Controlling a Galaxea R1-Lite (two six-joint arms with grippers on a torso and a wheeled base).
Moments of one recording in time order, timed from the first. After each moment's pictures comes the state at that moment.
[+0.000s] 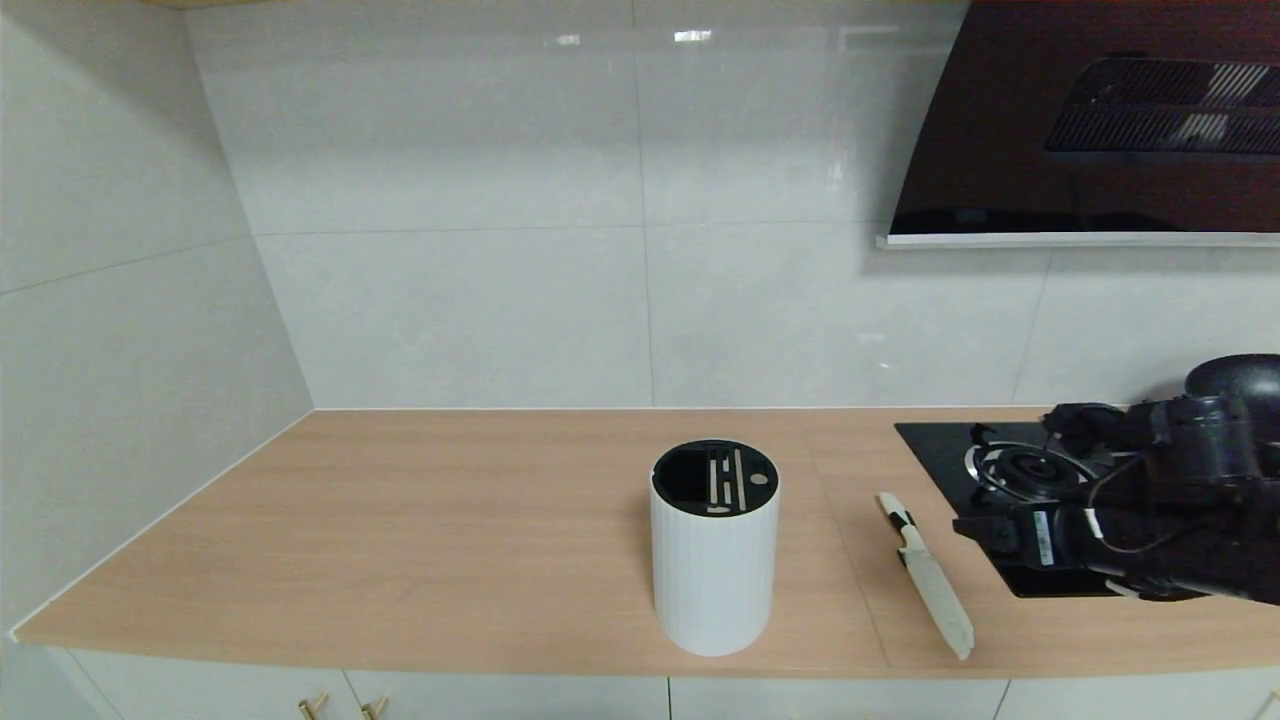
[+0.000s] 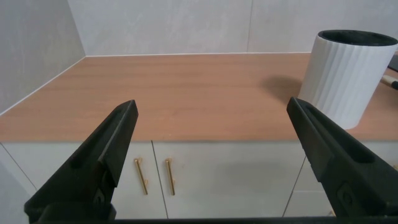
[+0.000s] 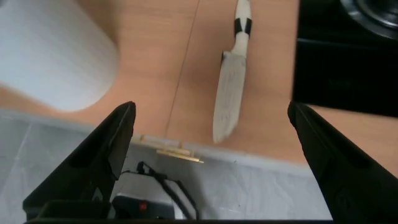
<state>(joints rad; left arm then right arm) 0.00 0.00 0.00 0.00 -0.01 0.00 0.12 1.76 -0.60 -0.50 0.08 0.04</state>
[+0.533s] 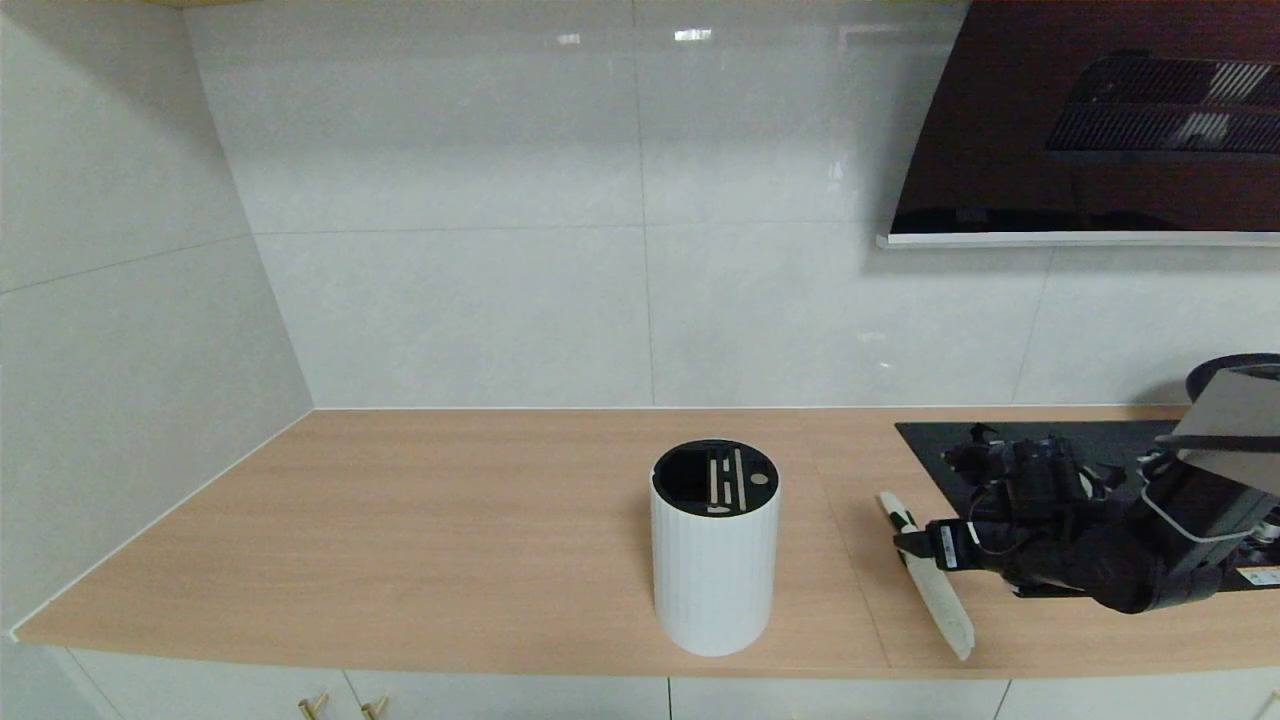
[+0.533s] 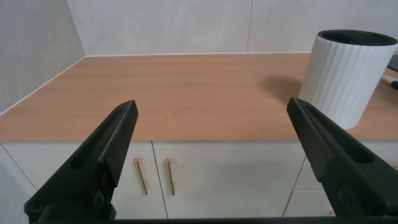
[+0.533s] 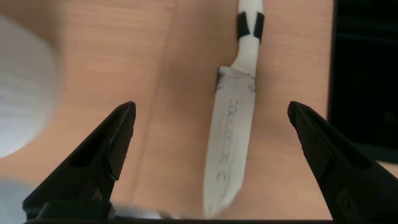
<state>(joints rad) 0.00 0.00 0.00 0.00 -0.01 0.00 0.12 2.22 -0.77 -0.73 0.03 0.03</state>
